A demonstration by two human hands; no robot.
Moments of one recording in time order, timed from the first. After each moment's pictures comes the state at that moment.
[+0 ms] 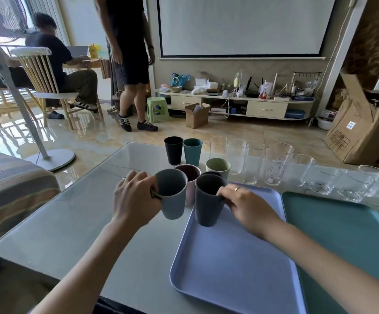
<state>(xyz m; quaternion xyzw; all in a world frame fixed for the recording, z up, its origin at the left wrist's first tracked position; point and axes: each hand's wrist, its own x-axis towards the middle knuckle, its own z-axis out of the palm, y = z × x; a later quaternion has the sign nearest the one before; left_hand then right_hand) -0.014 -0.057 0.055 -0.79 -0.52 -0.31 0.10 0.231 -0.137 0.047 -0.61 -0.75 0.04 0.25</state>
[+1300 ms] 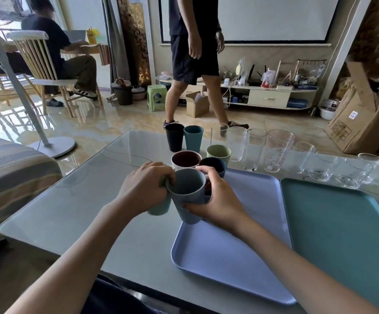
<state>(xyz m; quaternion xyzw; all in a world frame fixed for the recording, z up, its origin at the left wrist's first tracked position) -0.011 -0.080 0.078 -0.85 -0.47 -0.22 -0.06 0.164 -0.143 0.038 -0.59 -0.63 0.25 0.44</state>
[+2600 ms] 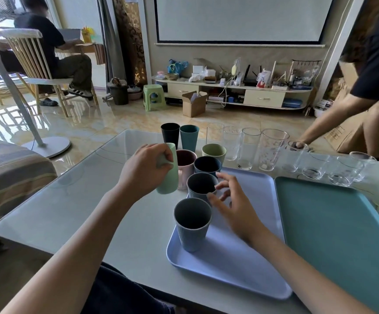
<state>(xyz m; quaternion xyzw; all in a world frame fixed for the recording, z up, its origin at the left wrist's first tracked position) 0.006 -0.074 0.096 -0.81 -0.47 -0.34 -0.10 0.198 -0.171 0.019 -0.60 -0.60 0.23 0.47</state>
